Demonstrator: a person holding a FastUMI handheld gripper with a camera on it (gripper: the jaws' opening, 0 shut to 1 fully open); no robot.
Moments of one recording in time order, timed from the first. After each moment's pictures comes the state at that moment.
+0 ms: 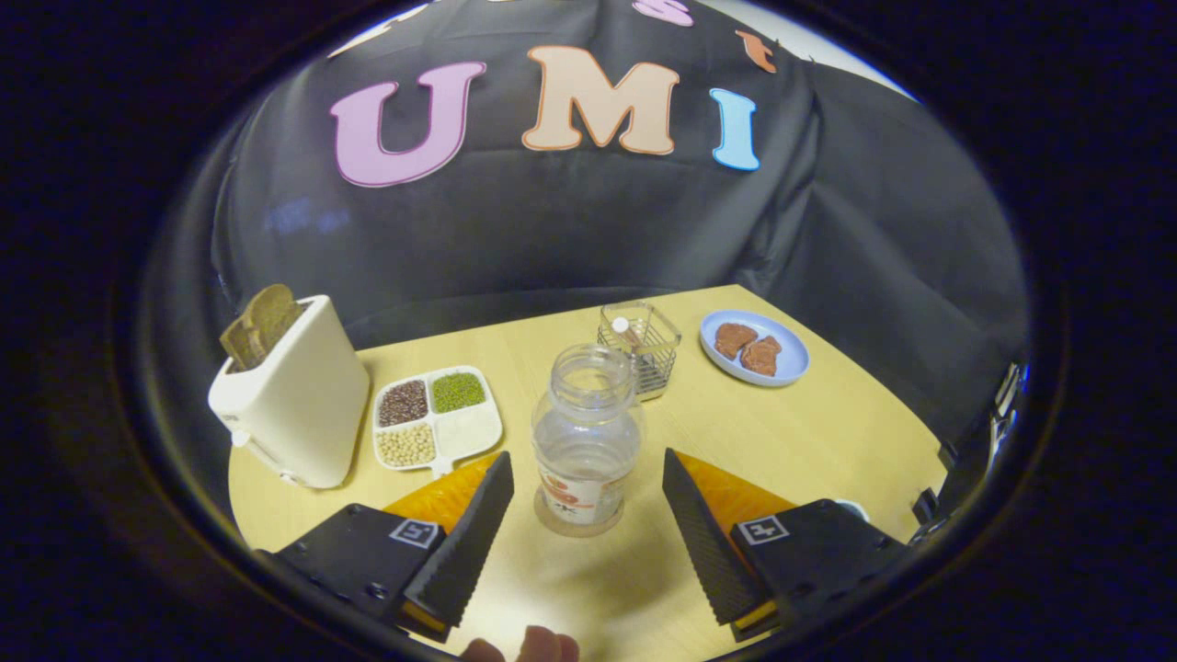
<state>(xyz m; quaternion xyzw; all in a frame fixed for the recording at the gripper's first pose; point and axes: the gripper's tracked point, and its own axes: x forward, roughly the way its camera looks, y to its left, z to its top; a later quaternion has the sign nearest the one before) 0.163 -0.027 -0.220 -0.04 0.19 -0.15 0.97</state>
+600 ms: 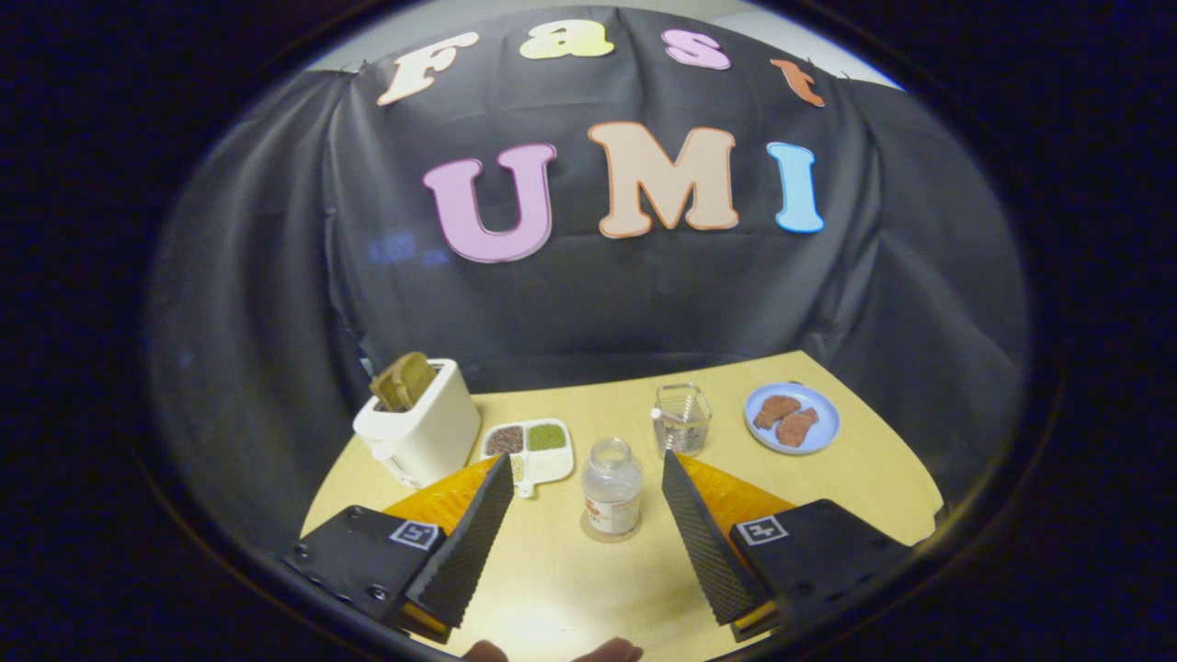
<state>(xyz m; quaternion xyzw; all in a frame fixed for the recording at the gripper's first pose) 0.090 -0.003 -0.086 -0.03 0.12 0.05 0.99</state>
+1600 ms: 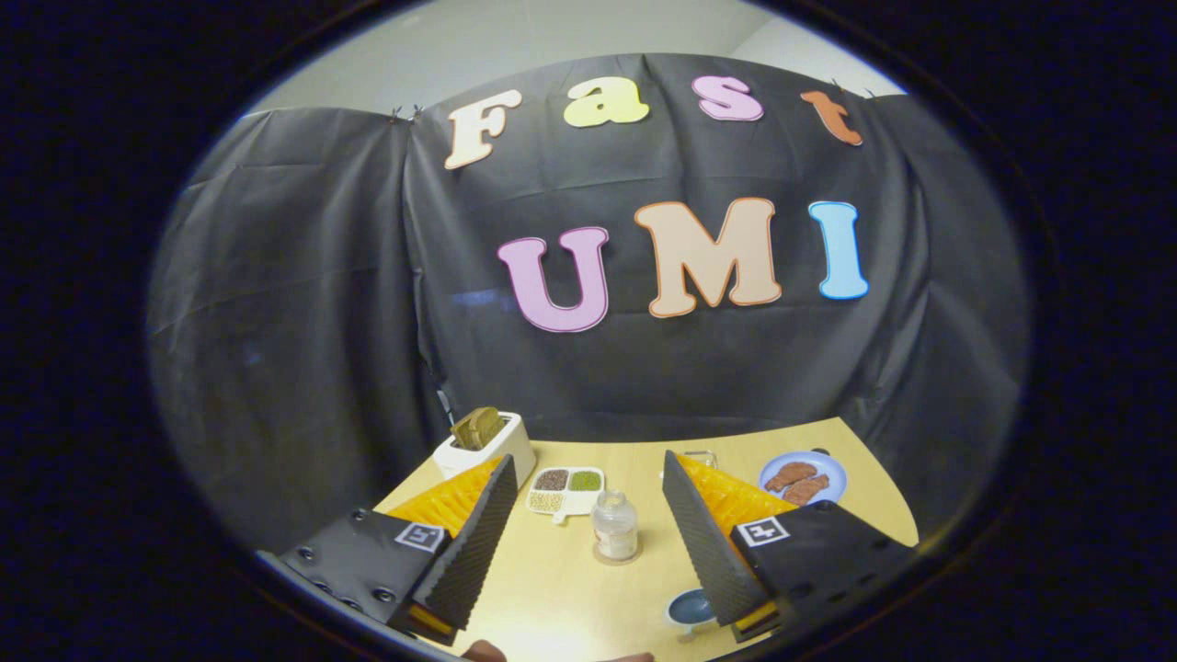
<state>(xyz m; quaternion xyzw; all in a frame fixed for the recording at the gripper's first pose) 0.032 -0.041 0.010 -0.03 0.06 0.15 0.99</state>
